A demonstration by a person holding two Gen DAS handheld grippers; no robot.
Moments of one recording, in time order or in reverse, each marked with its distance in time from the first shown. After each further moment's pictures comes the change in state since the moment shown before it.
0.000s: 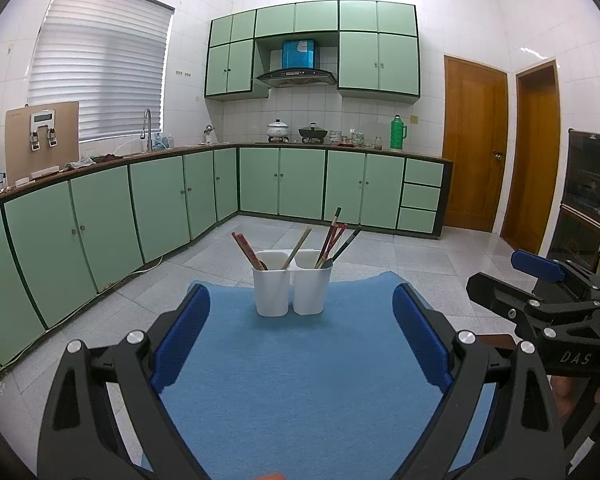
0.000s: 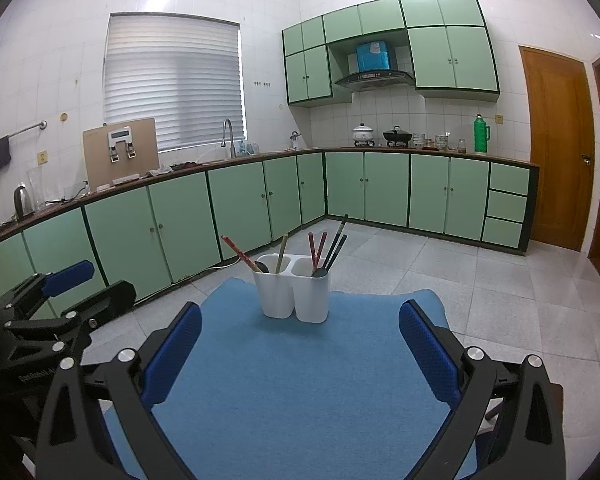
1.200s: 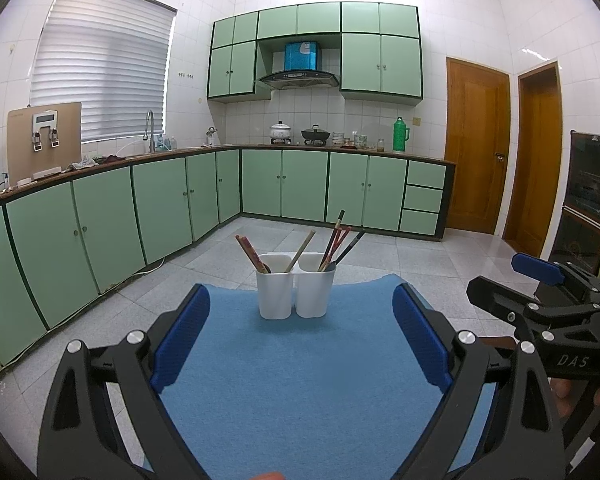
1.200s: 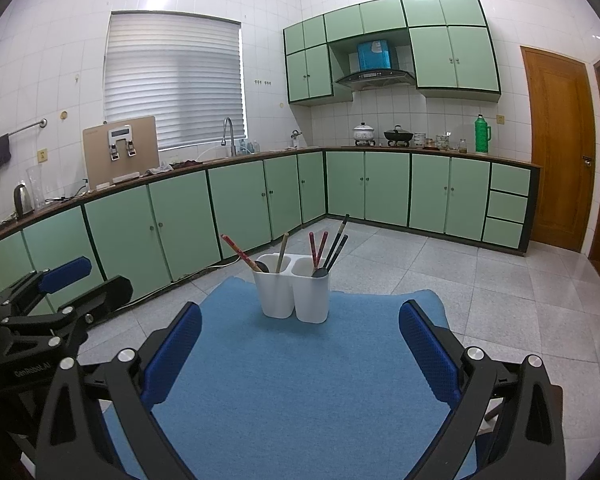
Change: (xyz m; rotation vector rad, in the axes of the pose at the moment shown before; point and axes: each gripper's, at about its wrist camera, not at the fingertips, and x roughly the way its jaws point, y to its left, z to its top) left arm -0.002 0.006 0.003 -0.003 -0.005 0.005; right arm 0.003 0.003 -0.002 -0.004 0.003 -0.003
